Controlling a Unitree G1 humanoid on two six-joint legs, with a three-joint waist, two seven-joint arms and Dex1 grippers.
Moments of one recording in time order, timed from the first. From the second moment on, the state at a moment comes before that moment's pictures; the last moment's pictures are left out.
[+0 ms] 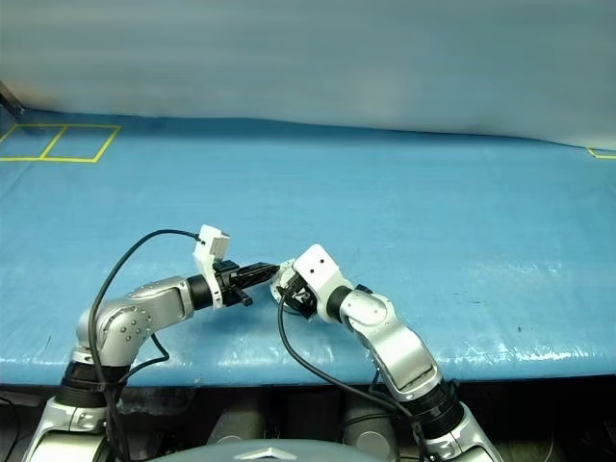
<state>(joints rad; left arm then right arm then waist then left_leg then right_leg) -0.22 0.45 -0.05 -0.19 -0.74 0.93 -0.48 -0.19 -0.23 0.43 -0.35 0.08 0.73 0.38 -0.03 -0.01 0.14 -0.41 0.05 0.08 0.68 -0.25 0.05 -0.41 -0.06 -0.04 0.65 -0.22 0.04</state>
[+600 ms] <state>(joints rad) -0.27 0.45 -0.13 -0.20 -0.61 0.93 -0.56 0.03 -0.19 0.24 -0.48 0.26 0.68 0.43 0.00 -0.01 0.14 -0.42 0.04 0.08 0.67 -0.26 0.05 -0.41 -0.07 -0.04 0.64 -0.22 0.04</state>
